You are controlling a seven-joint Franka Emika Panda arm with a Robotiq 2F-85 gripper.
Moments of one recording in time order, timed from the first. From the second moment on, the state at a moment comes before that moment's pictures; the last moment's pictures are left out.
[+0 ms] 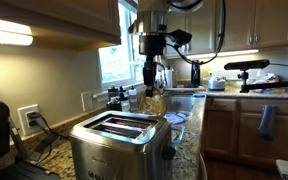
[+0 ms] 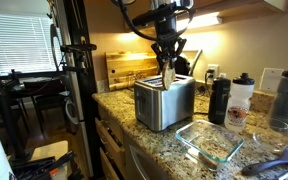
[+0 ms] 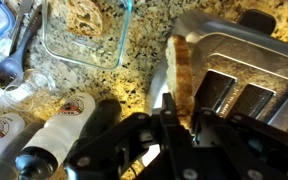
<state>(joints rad) 0.03 -0.21 0.07 -2.16 -0.07 2.13 -0.27</state>
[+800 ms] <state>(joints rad) 0.04 -0.26 0.07 -2.19 -0.11 2.13 -0.23</state>
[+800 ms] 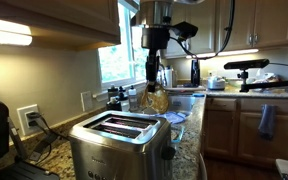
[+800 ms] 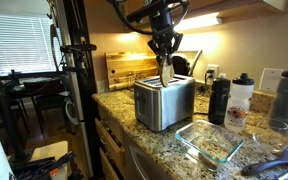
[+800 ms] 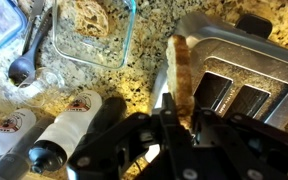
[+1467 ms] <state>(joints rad) 0.04 -0.26 0.08 -2.19 -0.15 2.13 -0.21</state>
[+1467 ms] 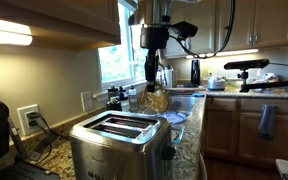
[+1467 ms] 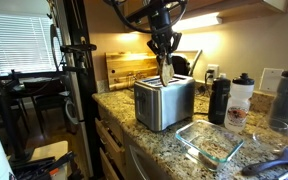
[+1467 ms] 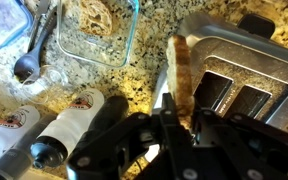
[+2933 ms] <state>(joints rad) 0.06 -0.27 0.12 -2.18 -0.17 2.13 -0.16</state>
